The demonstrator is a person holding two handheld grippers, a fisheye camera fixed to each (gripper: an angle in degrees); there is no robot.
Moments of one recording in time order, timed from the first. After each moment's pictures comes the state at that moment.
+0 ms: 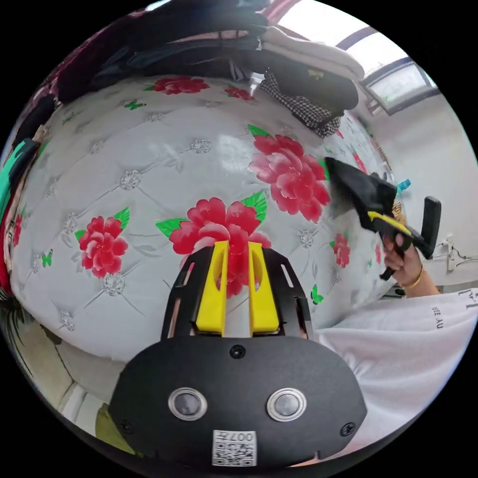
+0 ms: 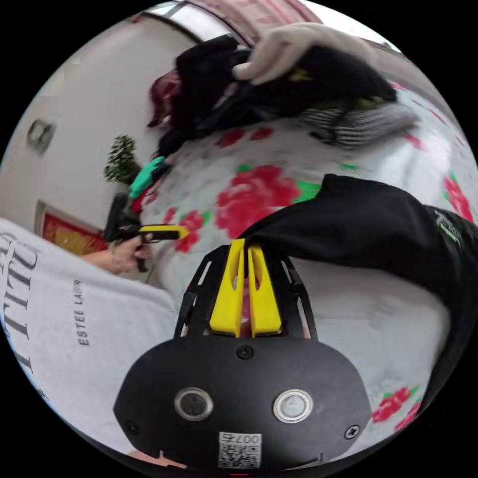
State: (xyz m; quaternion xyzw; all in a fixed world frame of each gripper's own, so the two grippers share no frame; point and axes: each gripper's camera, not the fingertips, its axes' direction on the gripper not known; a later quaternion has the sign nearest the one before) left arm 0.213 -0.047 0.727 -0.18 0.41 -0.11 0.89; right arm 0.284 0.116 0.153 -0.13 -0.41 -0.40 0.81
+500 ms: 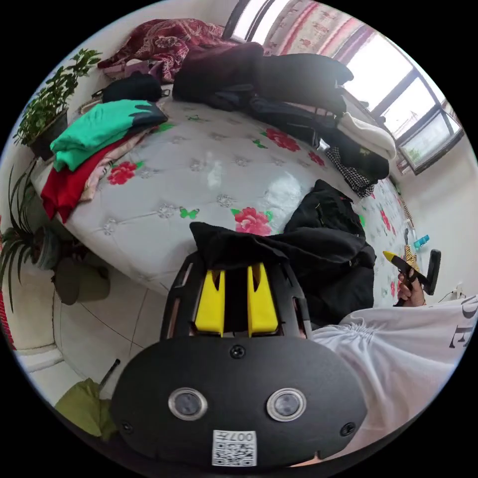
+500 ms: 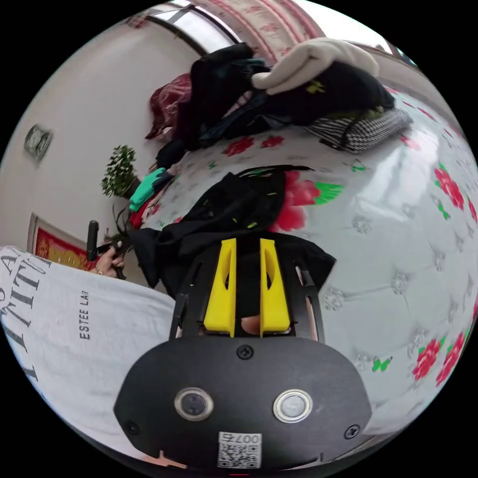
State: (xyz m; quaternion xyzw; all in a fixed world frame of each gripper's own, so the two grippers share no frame) left arm 0.017 0.080 0.690 -0.12 0.30 -0.23 0.92; right arm 0.324 0.159 0.097 -0.09 -0.37 -0.32 0.87
